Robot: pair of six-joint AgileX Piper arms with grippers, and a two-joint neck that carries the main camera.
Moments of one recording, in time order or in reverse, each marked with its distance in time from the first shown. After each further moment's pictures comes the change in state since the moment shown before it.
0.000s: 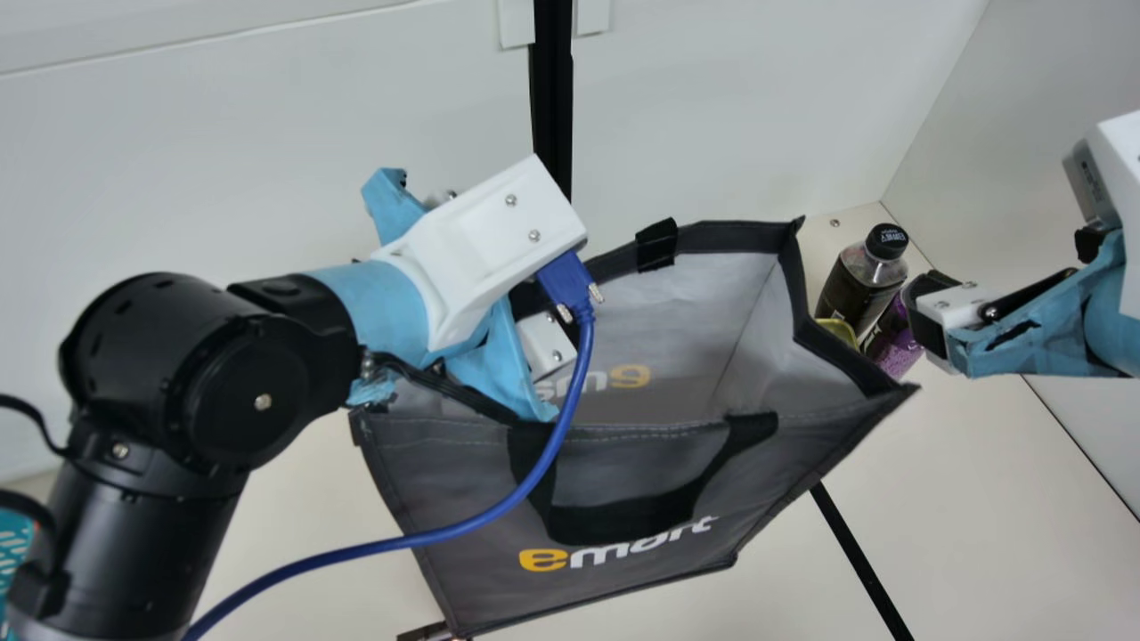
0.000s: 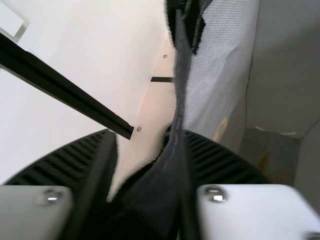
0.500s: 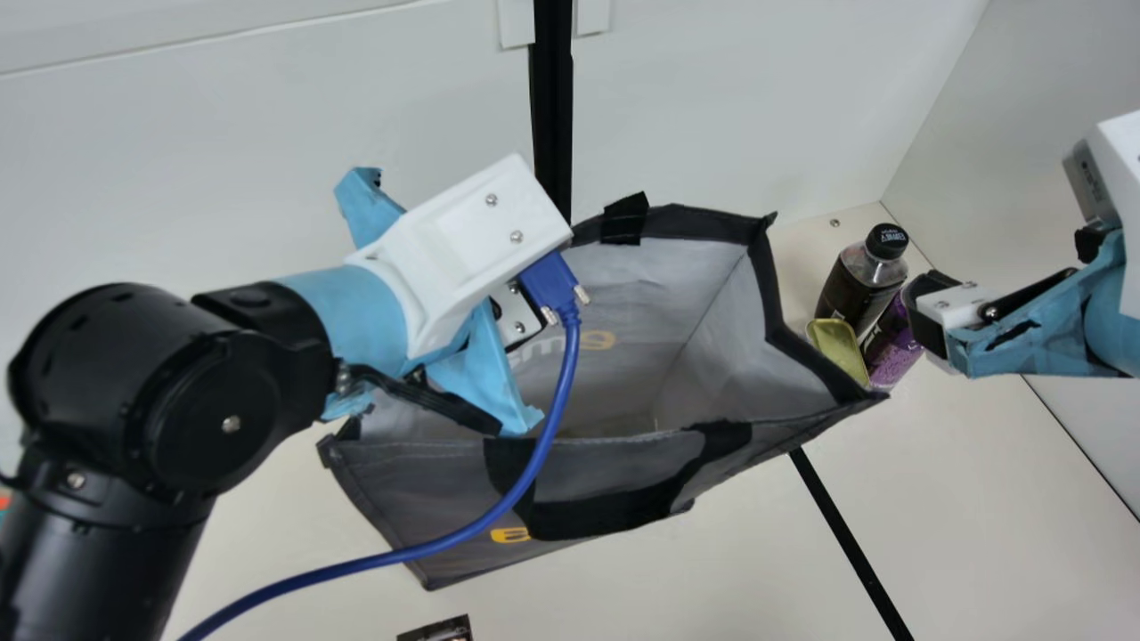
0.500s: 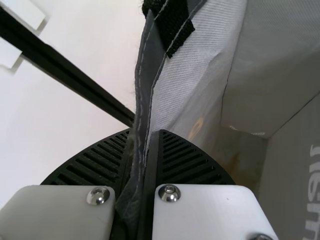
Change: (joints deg) left arm -0.2 -3.0 2.0 3.3 -0.2 -2.2; right arm 0.0 0.0 0.0 0.0 0.0 0.0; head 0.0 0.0
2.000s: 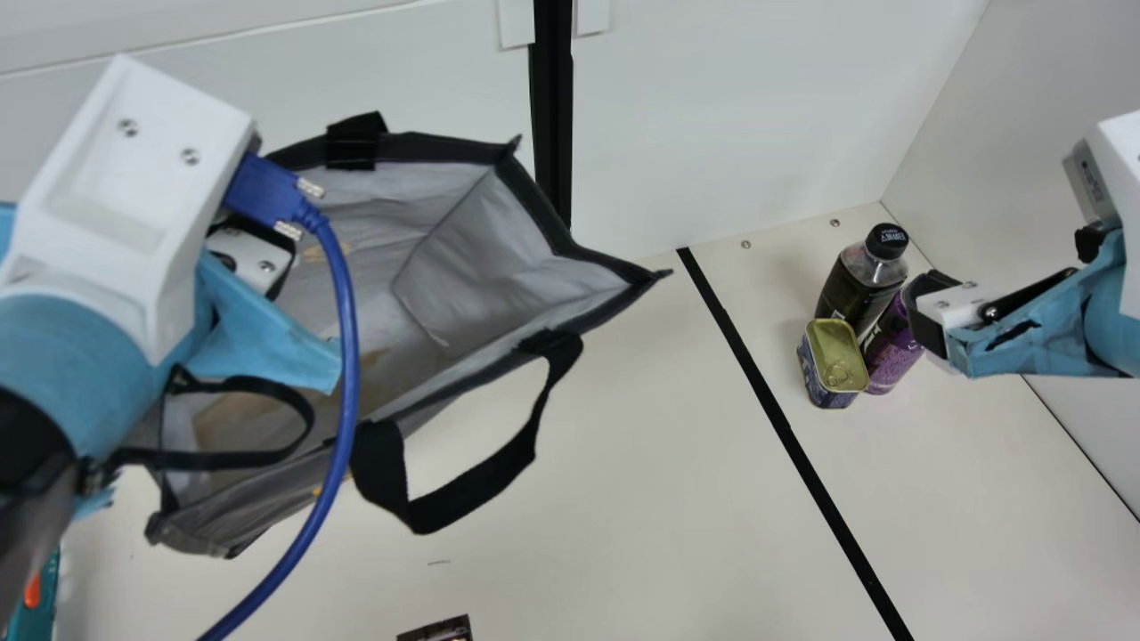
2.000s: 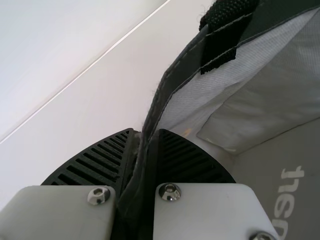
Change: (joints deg) left arm -1.7 -17.7 17.3 38.2 -2.5 -35.0; right arm 0.0 0.0 0.0 0.0 0.0 0.0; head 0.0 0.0
